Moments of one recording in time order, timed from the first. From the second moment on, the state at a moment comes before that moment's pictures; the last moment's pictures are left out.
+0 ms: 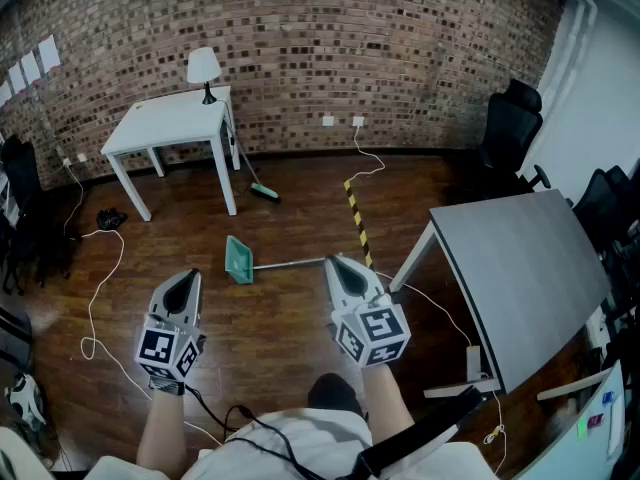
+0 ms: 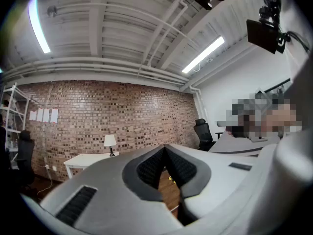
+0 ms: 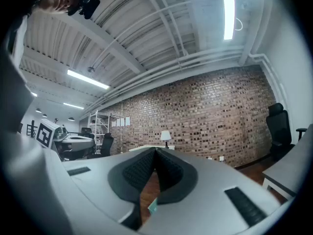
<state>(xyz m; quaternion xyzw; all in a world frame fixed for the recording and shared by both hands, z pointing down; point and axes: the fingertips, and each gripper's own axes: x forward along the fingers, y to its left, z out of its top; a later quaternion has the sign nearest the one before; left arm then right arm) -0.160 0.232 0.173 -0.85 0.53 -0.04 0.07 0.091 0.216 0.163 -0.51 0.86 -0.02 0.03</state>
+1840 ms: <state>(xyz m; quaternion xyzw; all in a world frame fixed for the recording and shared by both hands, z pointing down) -0.156 -0.219 0.202 -0.82 0.57 -0.09 0.05 0.170 -0.246 0.193 -0.54 0.84 -0.06 0.01</state>
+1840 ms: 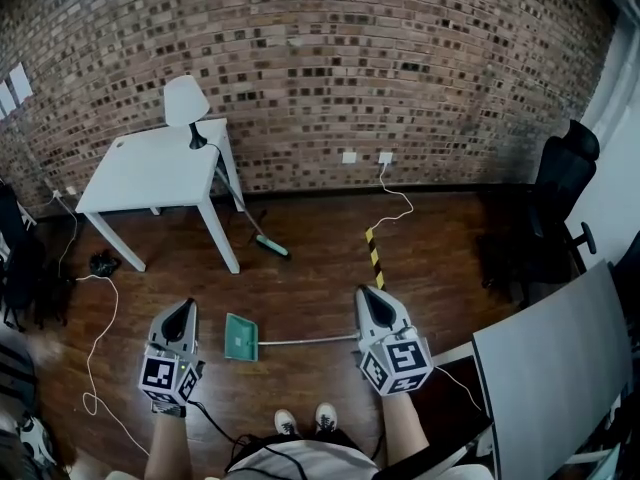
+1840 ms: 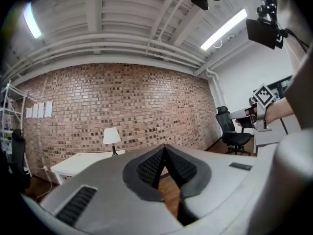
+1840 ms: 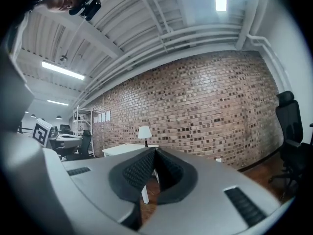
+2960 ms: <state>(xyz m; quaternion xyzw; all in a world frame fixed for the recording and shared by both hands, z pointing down) -0.275 -0.237 0.359 -0.77 0.61 -0.15 -0.10 0.213 -0.272 0.378 -0.64 0.70 -0.32 0.06</state>
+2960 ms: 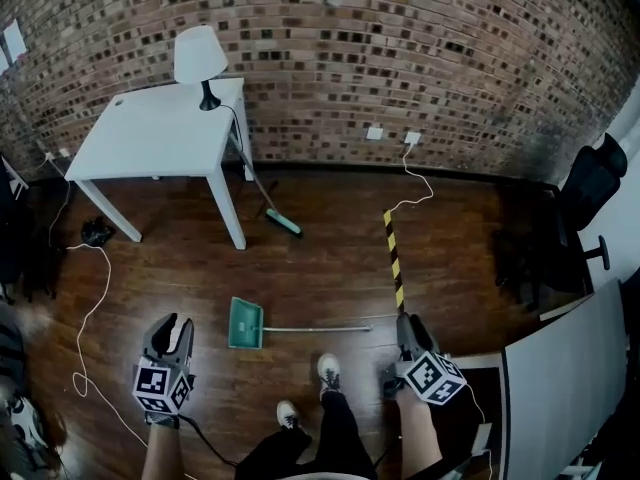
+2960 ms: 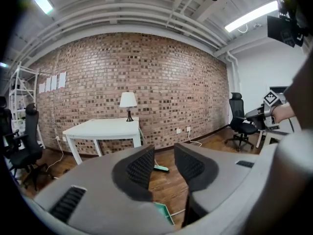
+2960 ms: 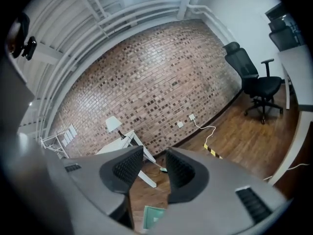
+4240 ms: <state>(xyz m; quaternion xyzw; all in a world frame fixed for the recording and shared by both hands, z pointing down) -0.345 -0.343 1.012 -0.69 0.58 -0.32 -0.28 0.192 -0.323 1.086 -0.51 0.74 -0.44 0.04</state>
